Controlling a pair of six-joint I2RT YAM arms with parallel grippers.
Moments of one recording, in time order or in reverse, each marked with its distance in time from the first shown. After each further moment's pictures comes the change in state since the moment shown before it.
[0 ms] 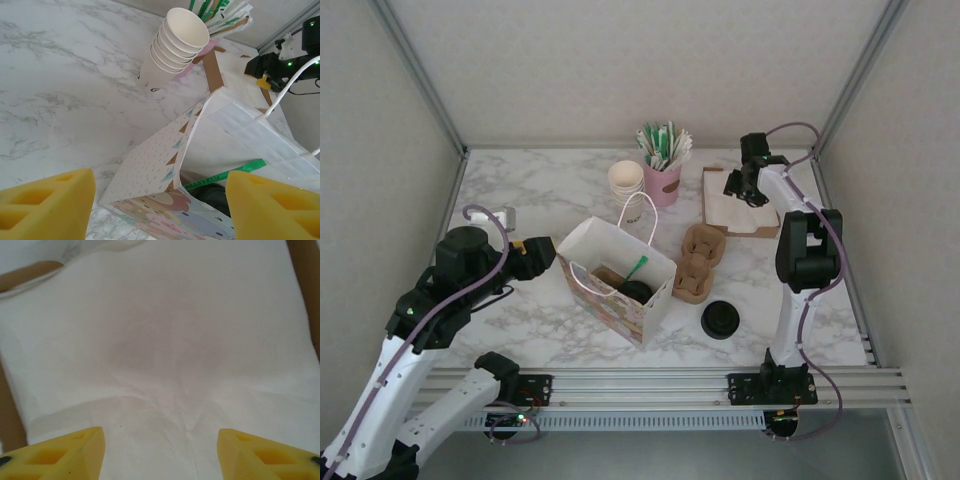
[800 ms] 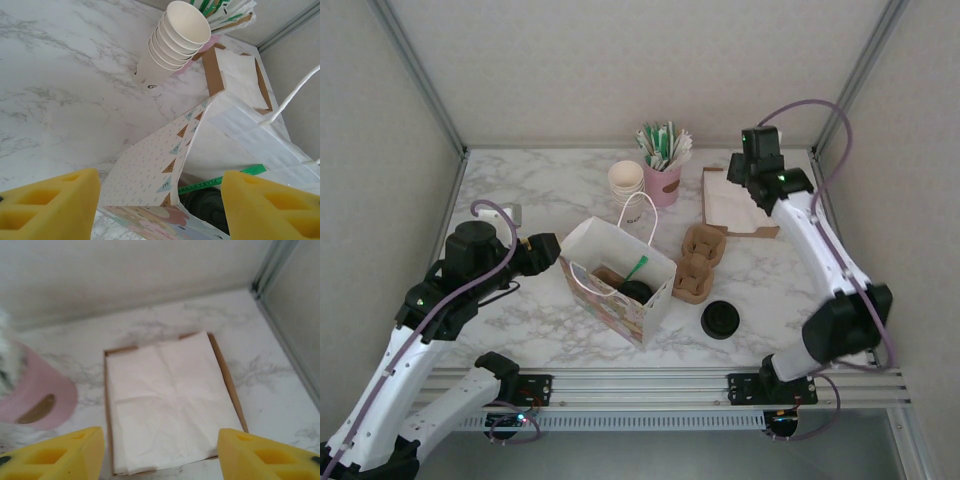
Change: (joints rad) left arm 0.000 0.035 -0.018 0.038 0.018 -0.034; right arm 0.158 -0.502 -0.190 0.055 0.244 -0.075
